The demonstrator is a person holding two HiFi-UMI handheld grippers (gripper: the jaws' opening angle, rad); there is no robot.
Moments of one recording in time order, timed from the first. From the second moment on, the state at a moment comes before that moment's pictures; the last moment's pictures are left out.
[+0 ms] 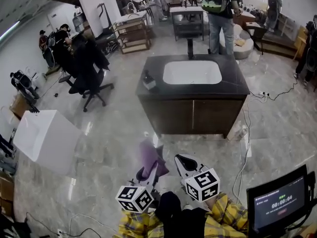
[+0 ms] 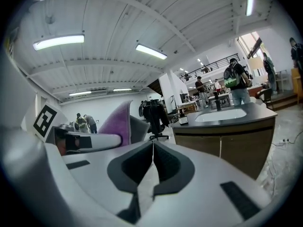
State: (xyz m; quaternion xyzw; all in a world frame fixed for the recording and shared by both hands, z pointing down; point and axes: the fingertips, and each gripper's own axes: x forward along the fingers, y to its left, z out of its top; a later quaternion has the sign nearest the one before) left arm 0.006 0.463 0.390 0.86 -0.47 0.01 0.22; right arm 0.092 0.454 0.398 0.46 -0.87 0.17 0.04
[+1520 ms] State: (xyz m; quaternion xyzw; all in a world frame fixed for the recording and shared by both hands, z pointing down) left arm -0.090 0.202 0.422 0.89 -0.39 0.01 0.24; right arm -0.001 0.202 0.414 0.53 -0.83 0.16 0.06
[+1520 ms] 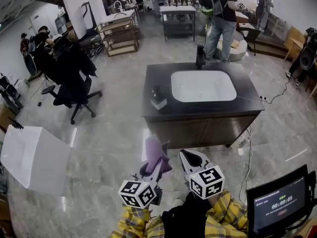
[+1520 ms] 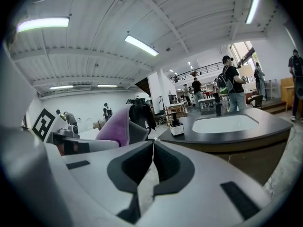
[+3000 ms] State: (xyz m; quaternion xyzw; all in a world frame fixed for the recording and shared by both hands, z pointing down) left arm -0.049 -0.027 0.432 0.85 -0.47 0.01 0.24; right arm 0.041 -0.044 0.416 0.47 -0.87 0.15 0.05
